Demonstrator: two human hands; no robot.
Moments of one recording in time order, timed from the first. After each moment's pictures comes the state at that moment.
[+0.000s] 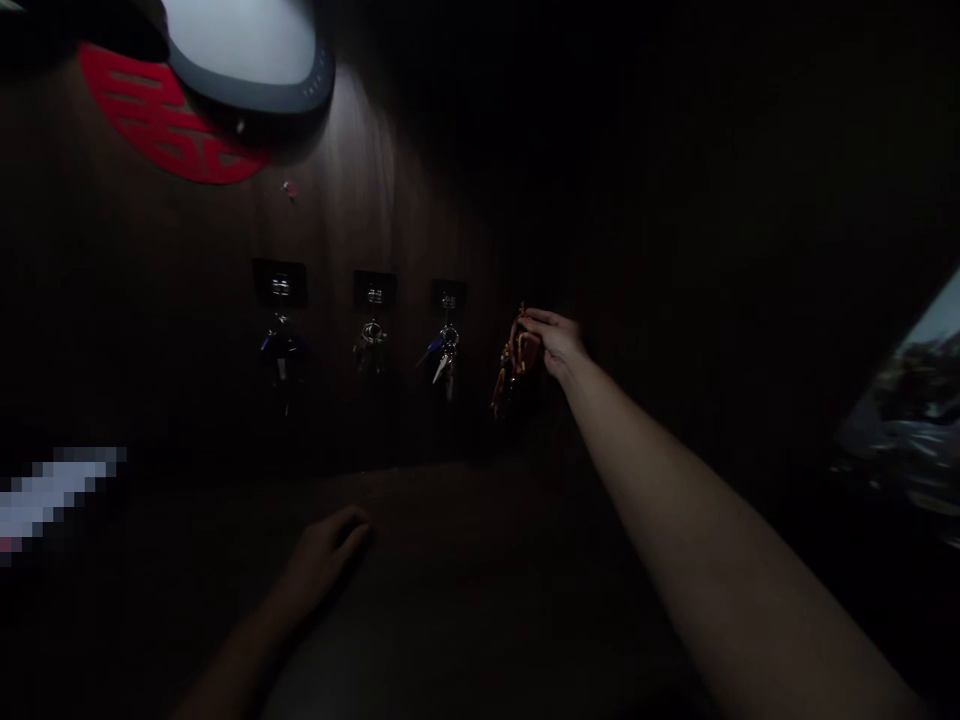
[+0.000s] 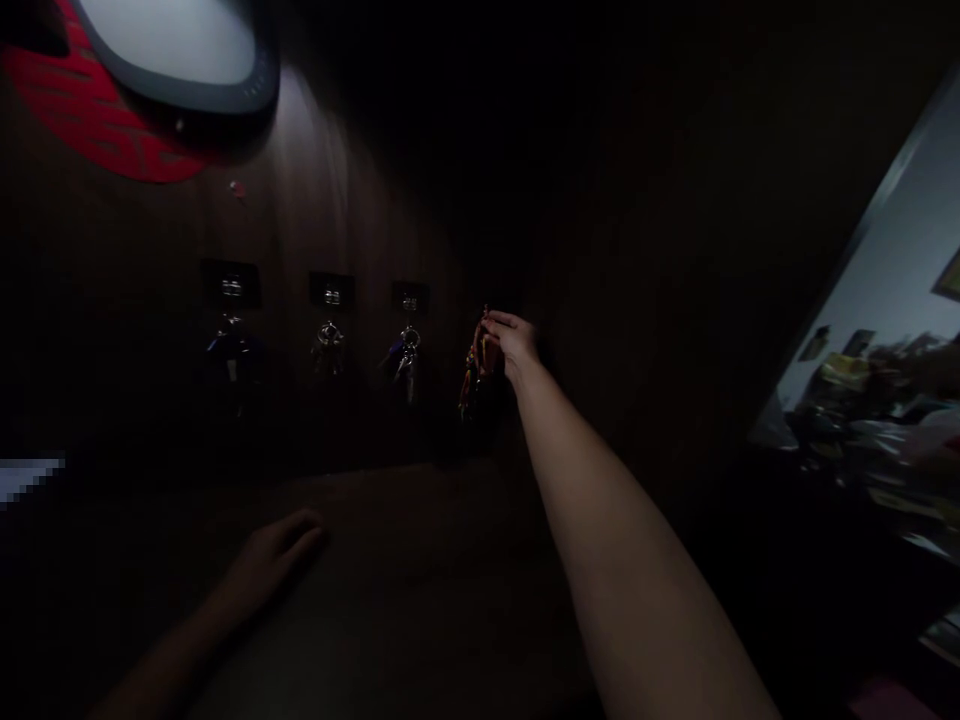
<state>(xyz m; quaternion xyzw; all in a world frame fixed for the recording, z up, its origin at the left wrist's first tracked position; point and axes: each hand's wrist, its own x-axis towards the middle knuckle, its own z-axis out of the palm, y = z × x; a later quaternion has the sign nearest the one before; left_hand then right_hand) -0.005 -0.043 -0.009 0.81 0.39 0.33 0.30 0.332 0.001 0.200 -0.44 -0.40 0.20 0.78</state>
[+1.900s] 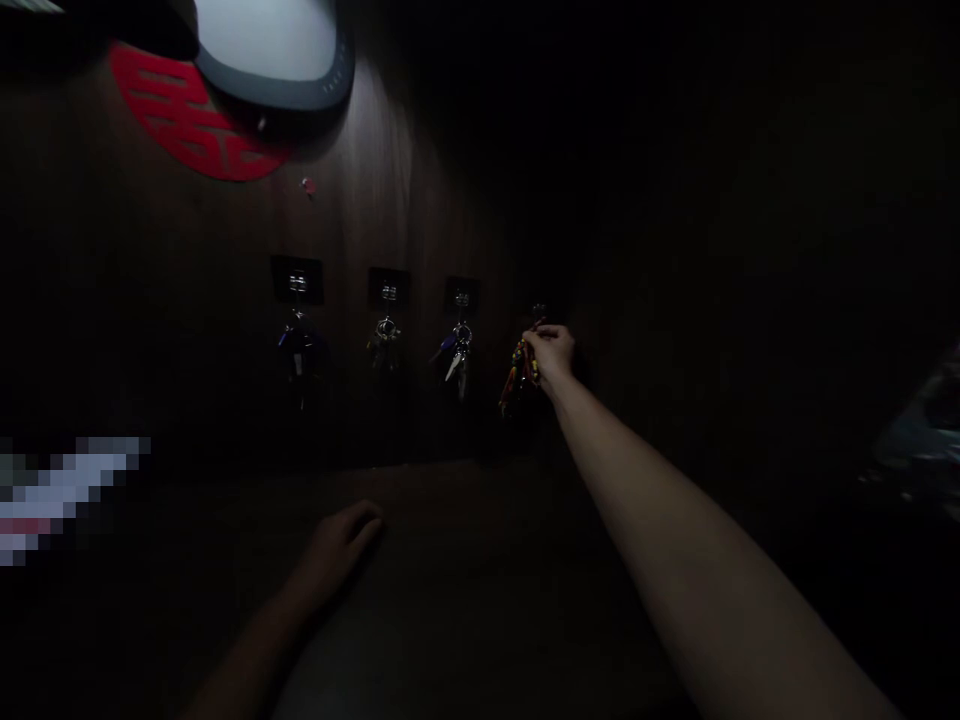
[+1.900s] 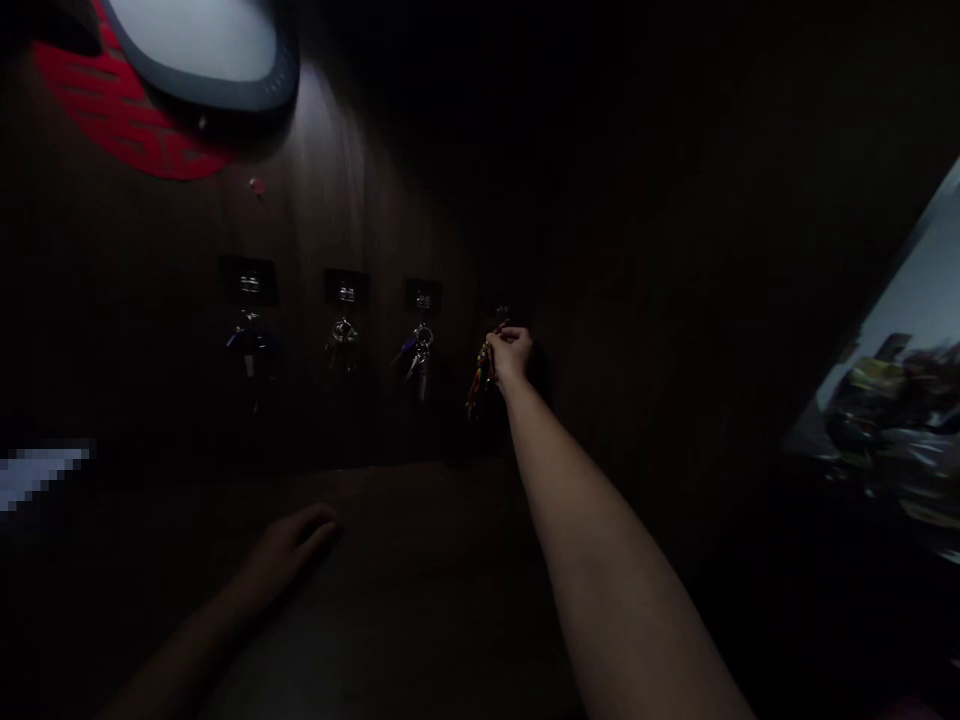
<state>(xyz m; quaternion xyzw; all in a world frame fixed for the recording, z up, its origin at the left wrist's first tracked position) -0.006 -0.034 -0.017 0.81 0.40 0.31 0.31 0.322 0.030 0.166 -0.51 -0.32 0.04 0.80</state>
